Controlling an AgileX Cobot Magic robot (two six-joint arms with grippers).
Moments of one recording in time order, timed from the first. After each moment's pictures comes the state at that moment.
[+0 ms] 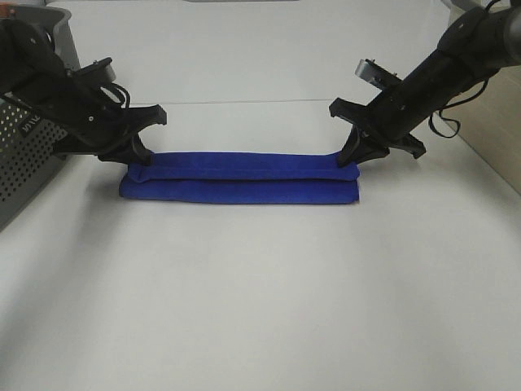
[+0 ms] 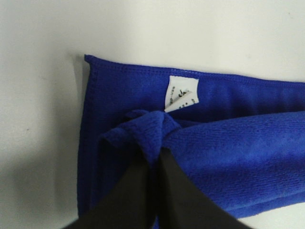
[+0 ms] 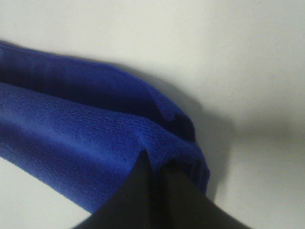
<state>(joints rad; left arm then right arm) -0.16 2.17 -1.44 -0.58 0.53 0.14 0.08 2.32 -1.67 0.71 0.88 -0.33</state>
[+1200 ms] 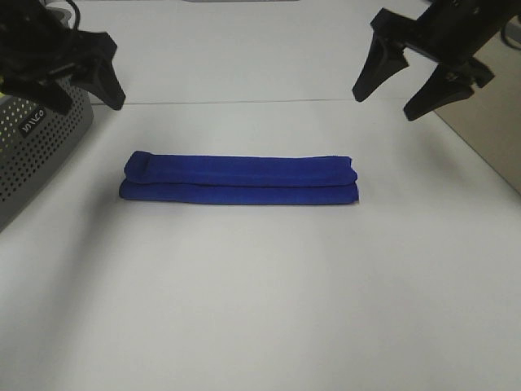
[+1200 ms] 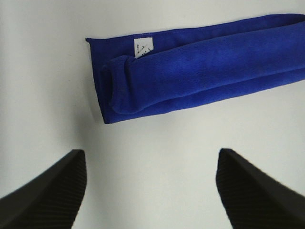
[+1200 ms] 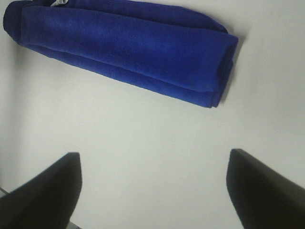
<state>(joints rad) -0.16 1.78 -1.45 -0.32 0.90 0.13 0.08 1.90 -1.59 0.54 1.15 -0.21</state>
